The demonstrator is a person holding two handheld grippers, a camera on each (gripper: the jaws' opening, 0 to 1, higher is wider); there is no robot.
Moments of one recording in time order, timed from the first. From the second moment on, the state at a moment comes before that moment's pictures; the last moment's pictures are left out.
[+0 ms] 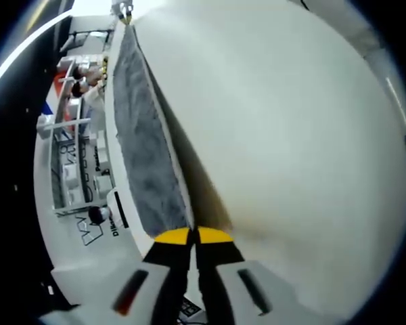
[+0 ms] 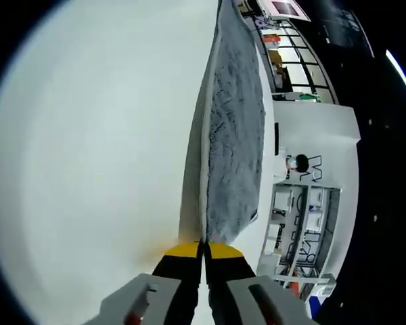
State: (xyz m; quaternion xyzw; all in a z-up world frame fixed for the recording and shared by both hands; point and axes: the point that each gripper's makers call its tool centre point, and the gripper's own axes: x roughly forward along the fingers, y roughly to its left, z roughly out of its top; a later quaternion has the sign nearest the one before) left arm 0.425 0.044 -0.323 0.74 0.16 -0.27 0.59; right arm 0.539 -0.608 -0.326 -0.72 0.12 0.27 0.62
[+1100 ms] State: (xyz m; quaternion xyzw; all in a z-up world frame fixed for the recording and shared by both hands) left arm 0.408 0.056 -0.274 0.73 0.13 -0.22 0.63; right arm 0.521 -0.607 -0.282 -0.70 0.09 0.26 0.66
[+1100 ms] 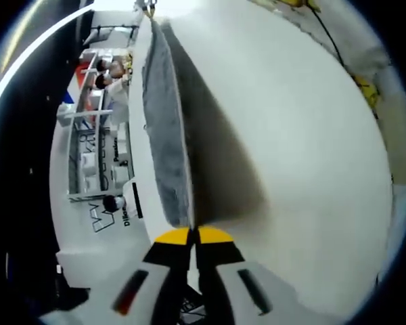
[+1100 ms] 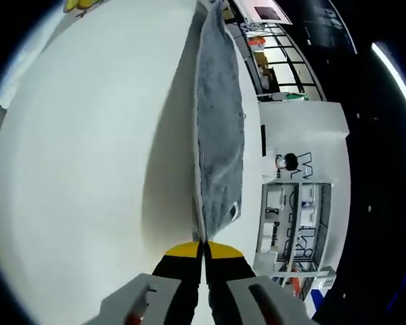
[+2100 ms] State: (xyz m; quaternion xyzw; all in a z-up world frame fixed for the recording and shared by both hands) left arm 0.551 0.091 -0.242 0.70 0.16 -0.20 0.67; right arm 0.647 -0.590 -0.231 -0.69 0.09 0.25 0.67
